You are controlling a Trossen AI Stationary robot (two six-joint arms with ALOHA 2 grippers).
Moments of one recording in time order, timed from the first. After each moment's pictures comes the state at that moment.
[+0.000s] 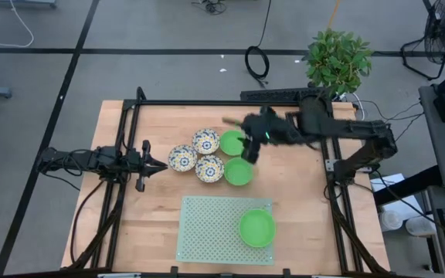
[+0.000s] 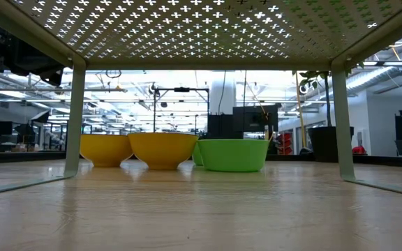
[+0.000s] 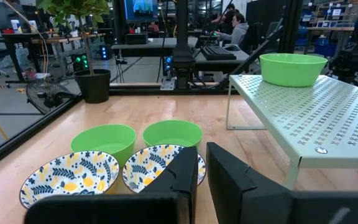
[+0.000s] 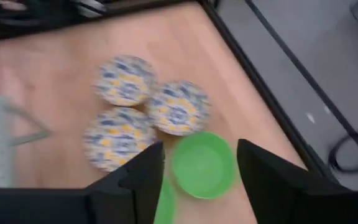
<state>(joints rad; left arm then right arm) -0.11 0.01 0.06 -0.09 -0.08 -0.01 -0.06 1.56 1.71 -0.94 0.32 0.21</state>
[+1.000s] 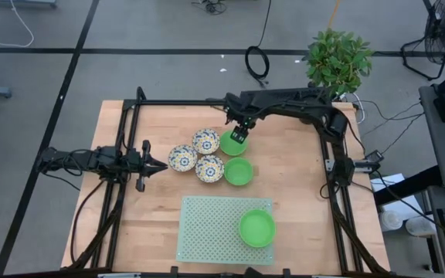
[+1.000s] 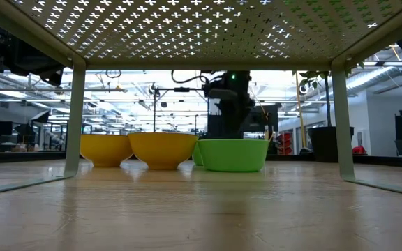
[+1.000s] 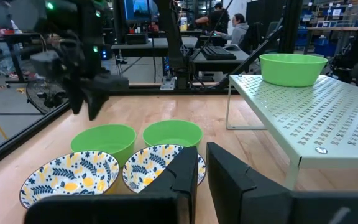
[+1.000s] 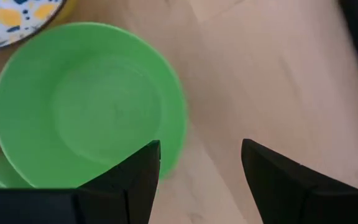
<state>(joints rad) -0.11 0.01 0.06 -0.09 -0.08 -0.01 -0.42 2.05 1.70 -0.98 0.07 0.08</state>
